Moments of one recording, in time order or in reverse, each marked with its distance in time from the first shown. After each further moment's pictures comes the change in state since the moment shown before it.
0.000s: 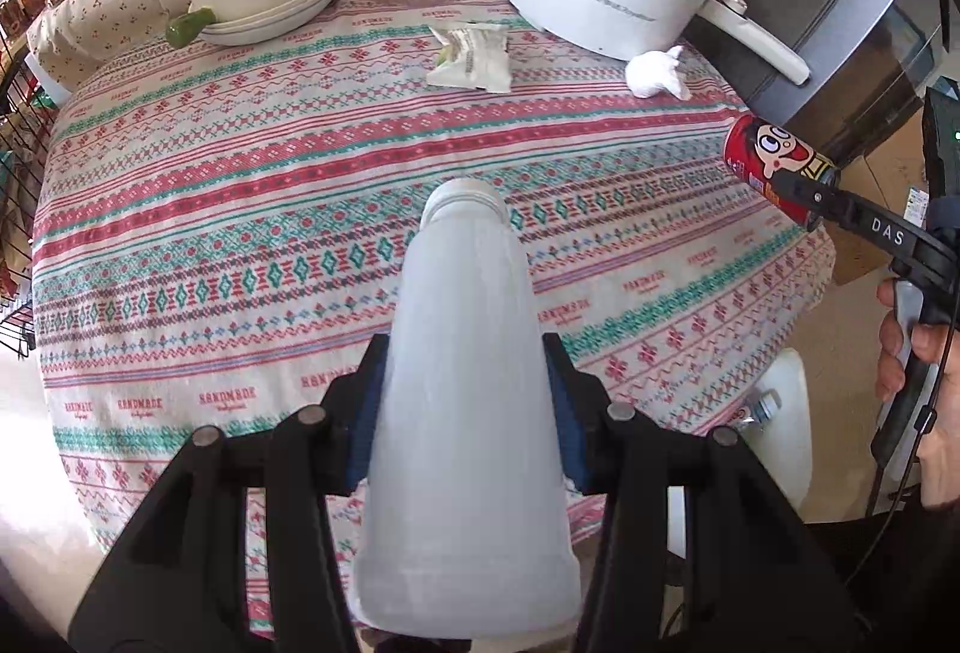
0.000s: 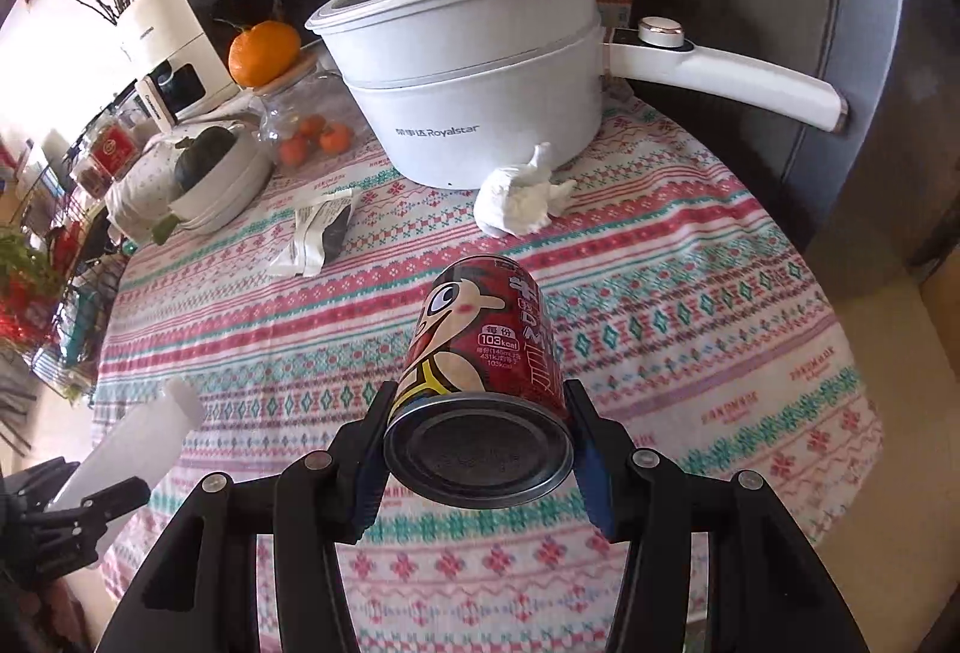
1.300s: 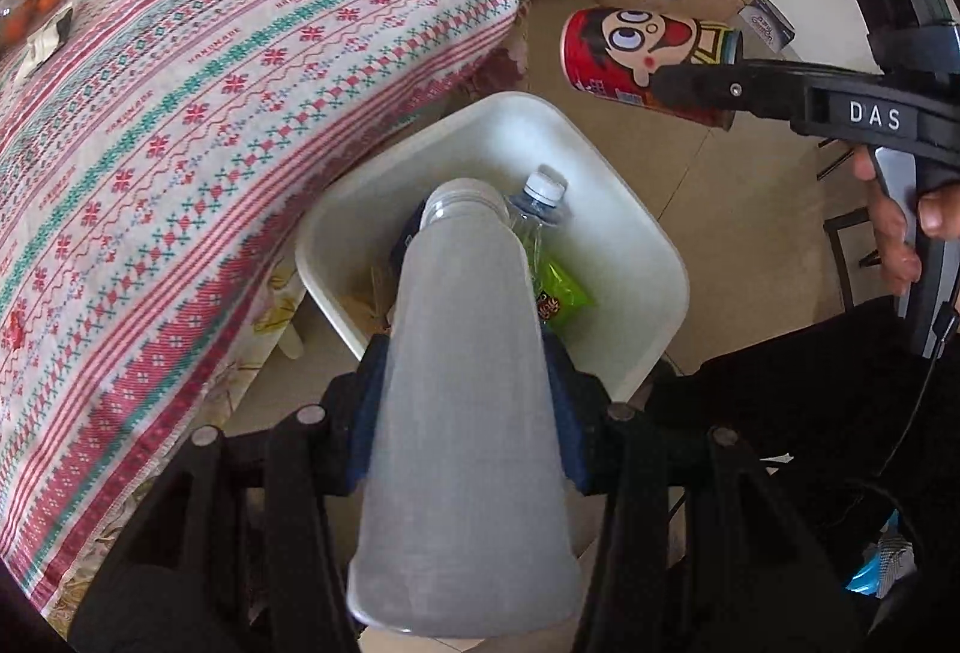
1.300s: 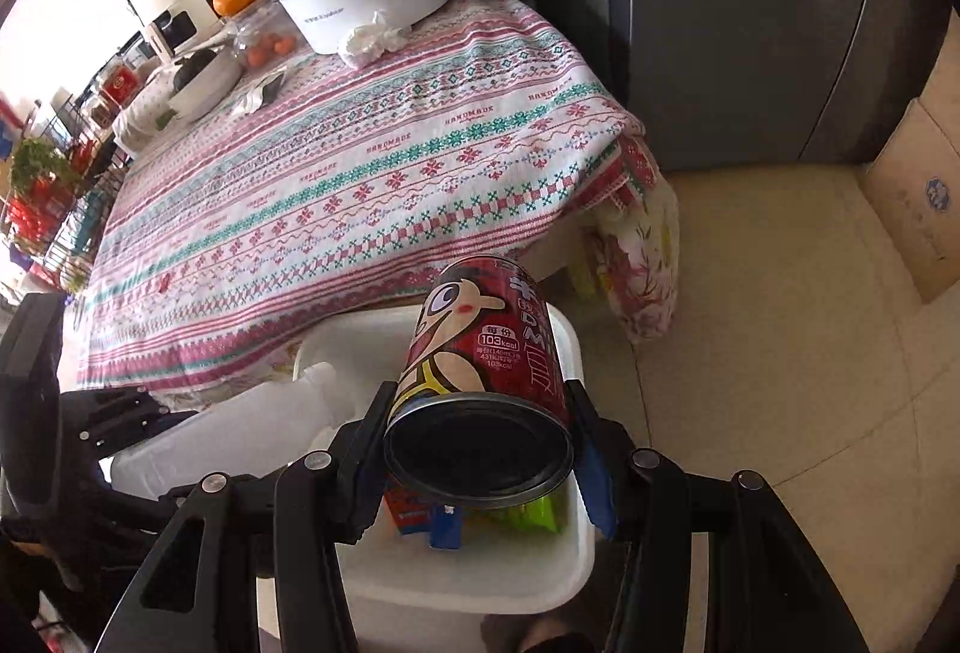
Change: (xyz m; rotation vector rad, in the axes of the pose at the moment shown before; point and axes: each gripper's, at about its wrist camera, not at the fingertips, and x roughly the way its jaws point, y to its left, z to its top) left arm 0.058 -0.241 -0.132 0.461 0.177 -0.263; right arm -0.113 -0.155 -0.166 0.001 0.129 -0.012
